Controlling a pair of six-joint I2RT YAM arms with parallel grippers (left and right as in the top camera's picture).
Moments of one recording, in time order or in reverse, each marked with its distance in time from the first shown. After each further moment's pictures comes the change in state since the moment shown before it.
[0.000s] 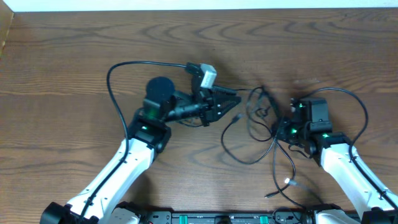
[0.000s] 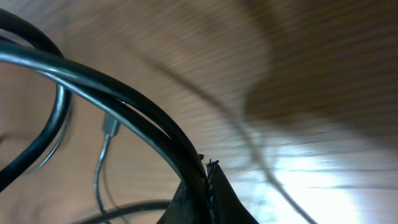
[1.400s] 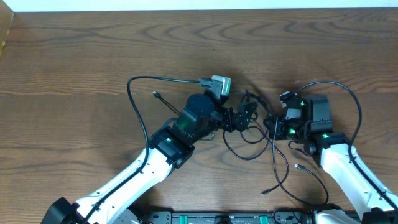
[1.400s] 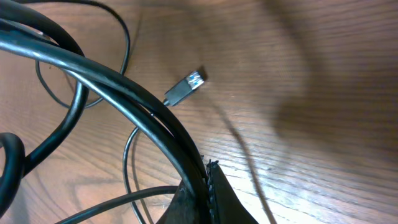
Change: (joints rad) left arm -0.287 0.008 0.013 -0.256 -0.726 -0.122; right arm 0.016 -0.002 -0.002 0.101 -0.158 -0.294
